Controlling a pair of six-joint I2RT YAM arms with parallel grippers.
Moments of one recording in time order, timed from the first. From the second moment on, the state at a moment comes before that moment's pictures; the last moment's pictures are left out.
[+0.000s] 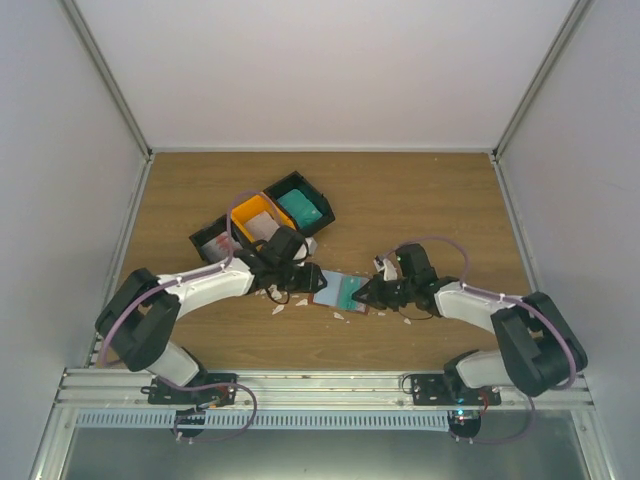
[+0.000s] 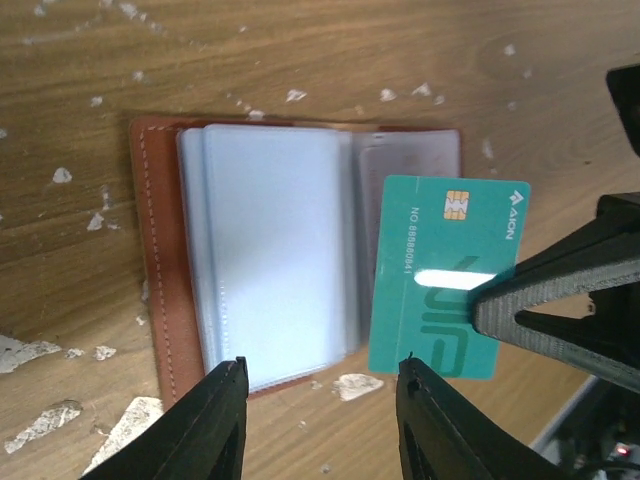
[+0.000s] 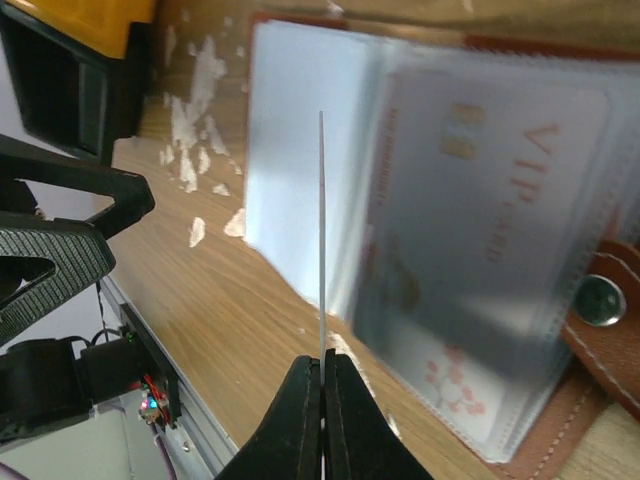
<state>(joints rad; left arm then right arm) -0.70 1.51 0.86 -0.28 0.33 -0.64 0.45 1.34 0.47 -0.01 -0.69 0.72</state>
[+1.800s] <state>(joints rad) -0.75 1.71 0.90 -0.27 0.07 -0.59 0.39 1.55 0.40 0.30 -0.79 0.89</state>
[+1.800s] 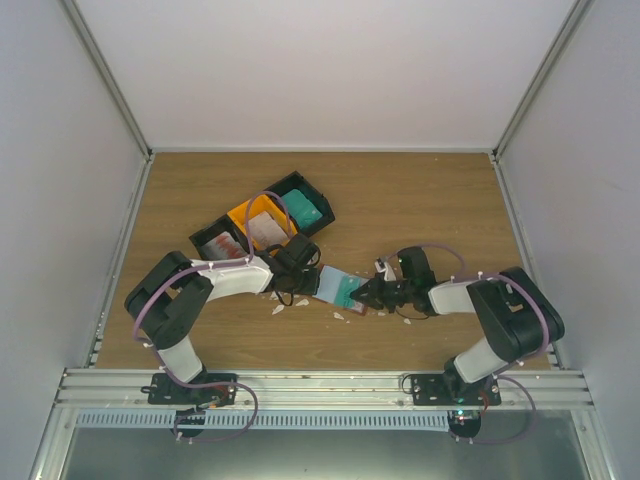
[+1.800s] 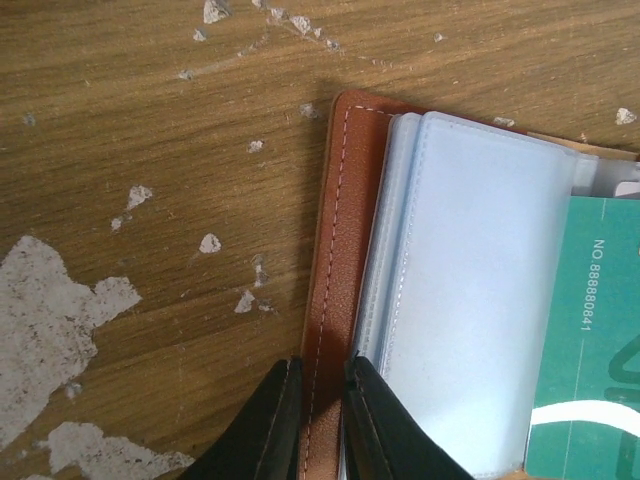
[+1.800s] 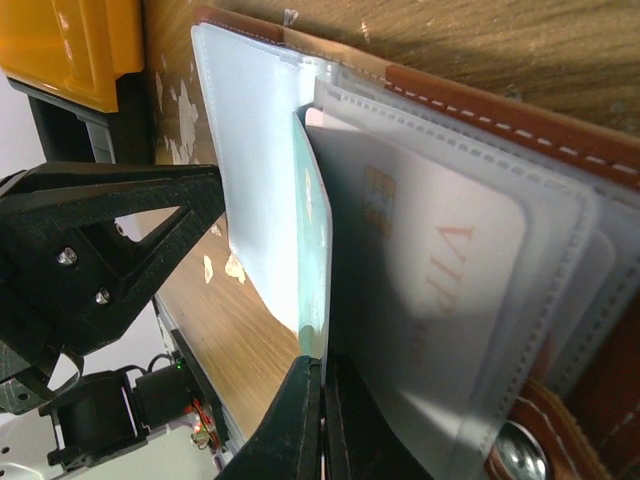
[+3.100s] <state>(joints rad) -0.75 1.71 0.89 -0.26 0.08 -0.59 0.39 1.70 0.45 0.44 -0.85 0.92</state>
